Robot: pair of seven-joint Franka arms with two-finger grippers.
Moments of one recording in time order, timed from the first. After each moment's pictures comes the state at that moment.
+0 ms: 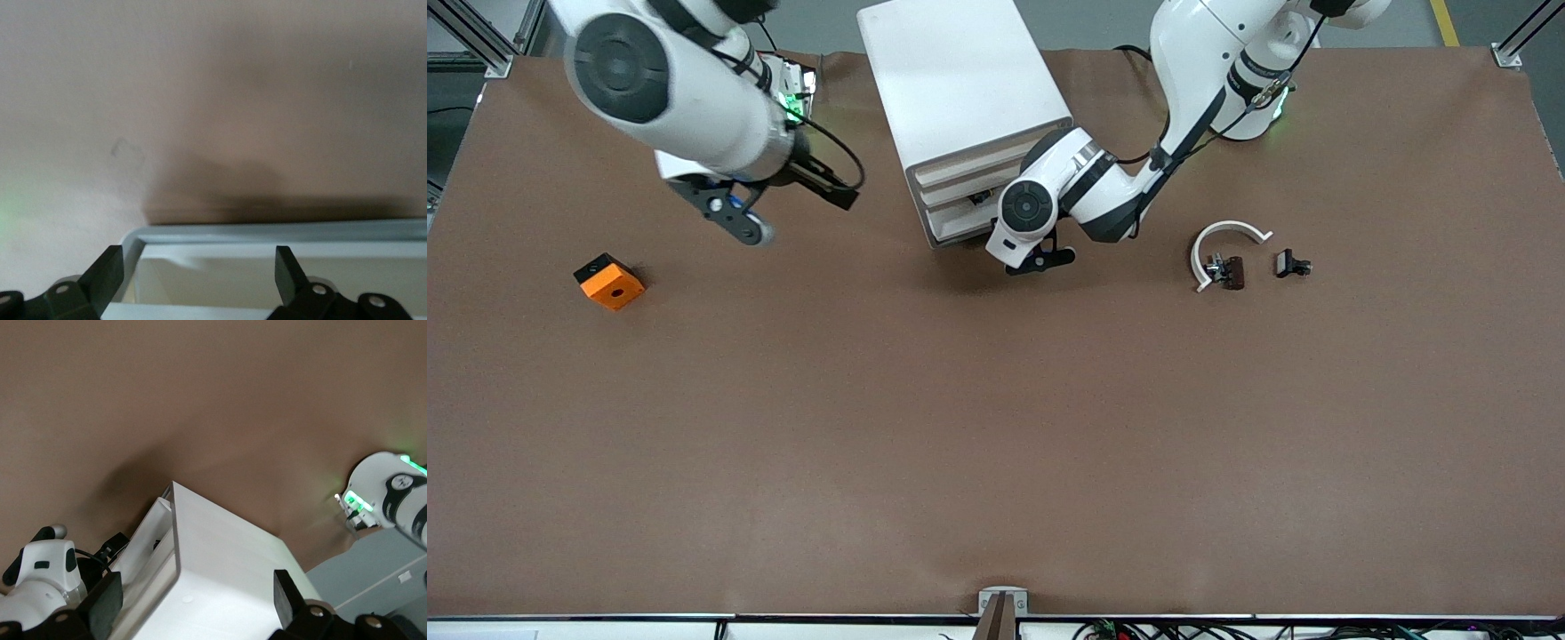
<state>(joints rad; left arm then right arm) -0.52 0.58 -0.41 -1.86 -0.13 2.06 -1.02 0.44 0.15 -0.02 -1.45 0.25 1.29 1.05</state>
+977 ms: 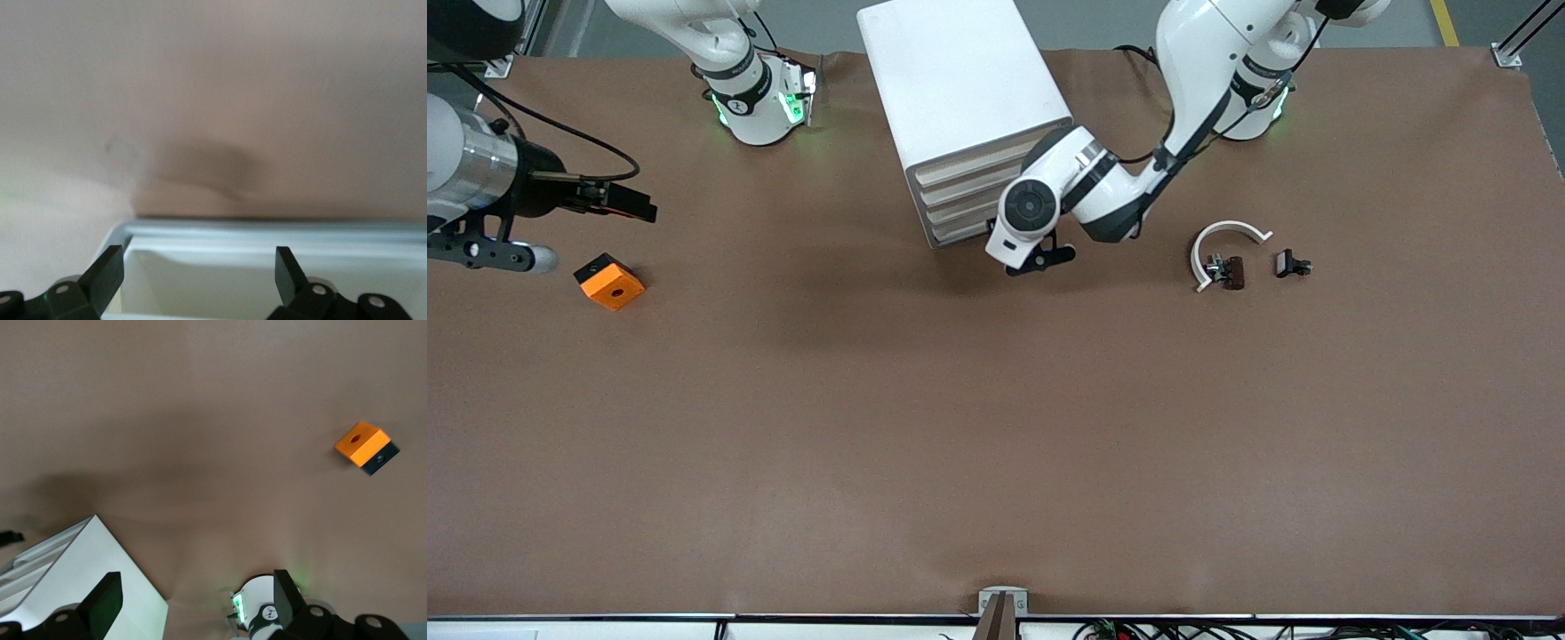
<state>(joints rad) -0.43 0.58 -0.44 -1.82 -0.13 2.07 -1.07 0.08 0.08 -0.02 -1.48 0.09 1.29 0.21</state>
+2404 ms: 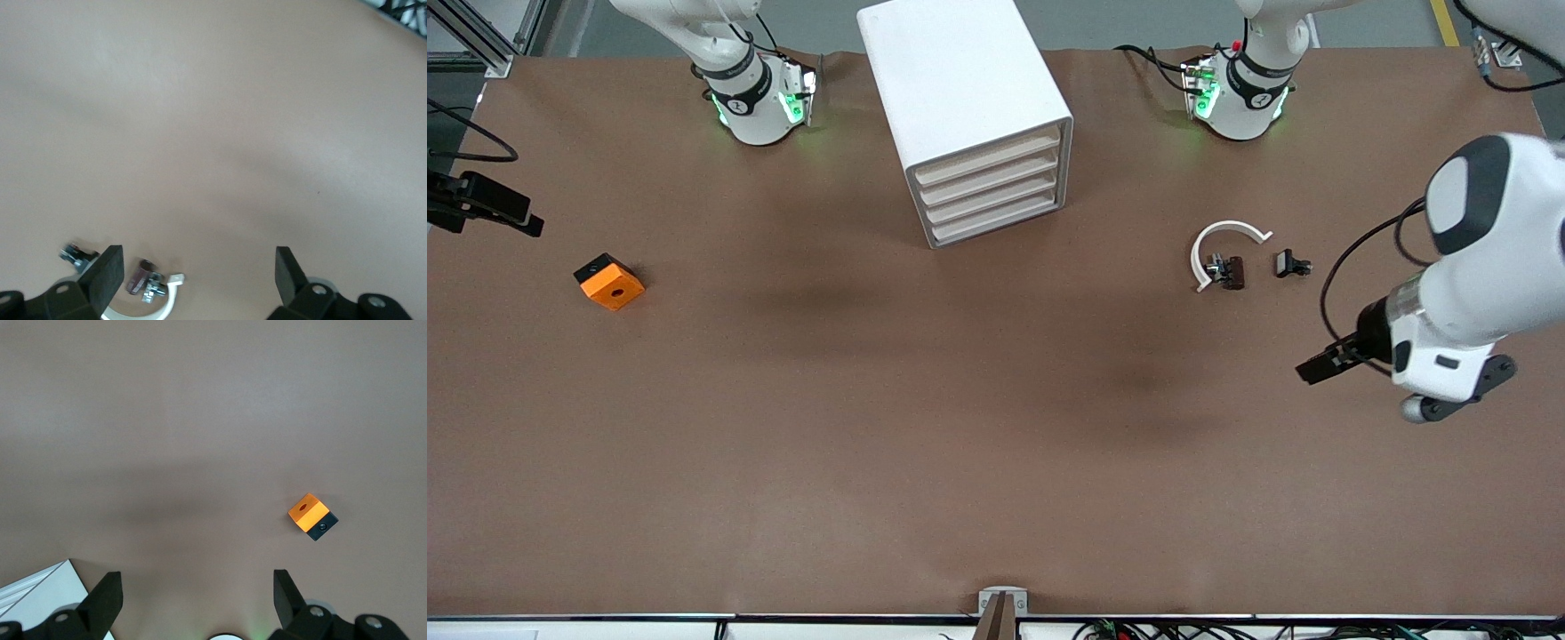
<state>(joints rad) 0.22 0.31 -0.40 -1.48 0.08 1.79 -0.60 -0.05 0.07 -0.01 -1.39 0.03 1.38 0.02</state>
